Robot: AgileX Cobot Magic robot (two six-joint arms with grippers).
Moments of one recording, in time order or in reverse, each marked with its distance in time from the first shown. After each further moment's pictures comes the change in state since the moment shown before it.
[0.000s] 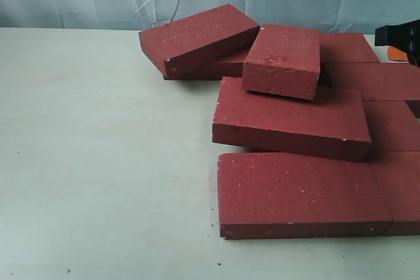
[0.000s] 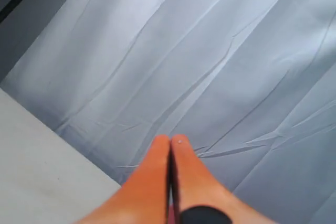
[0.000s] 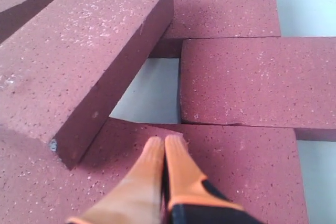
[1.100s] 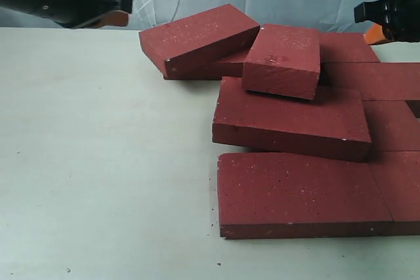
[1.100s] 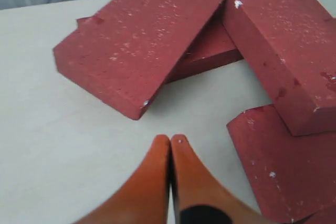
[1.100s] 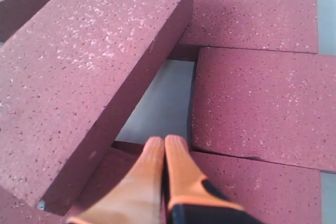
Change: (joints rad) left arm -0.309 1.572 -1.073 -0.221 0.561 0.843; right arm 0.000 0.288 -0.323 -0.035 0.204 -0.006
